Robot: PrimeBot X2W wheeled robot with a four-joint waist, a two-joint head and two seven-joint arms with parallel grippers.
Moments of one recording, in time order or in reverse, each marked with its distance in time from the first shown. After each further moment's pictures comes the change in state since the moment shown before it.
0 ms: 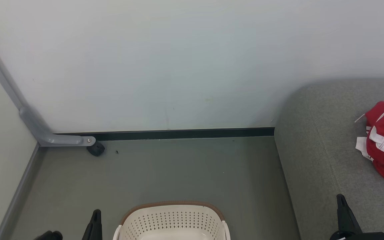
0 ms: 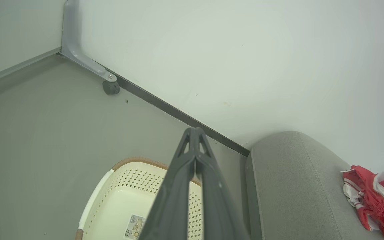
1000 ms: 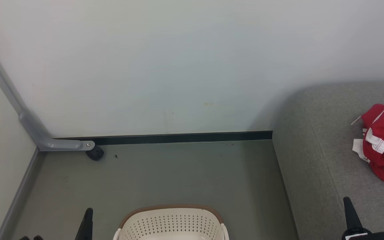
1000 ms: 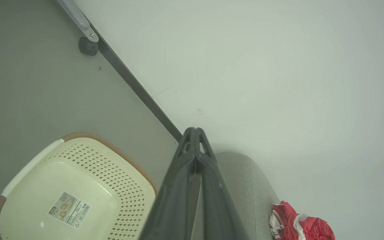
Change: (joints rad) left arm -0.022 -0.024 0.104 0.028 -0.367 -0.075 0.096; right arm -0.008 0.035 -0.085 0.015 0.393 0.033 0.105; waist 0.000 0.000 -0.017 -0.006
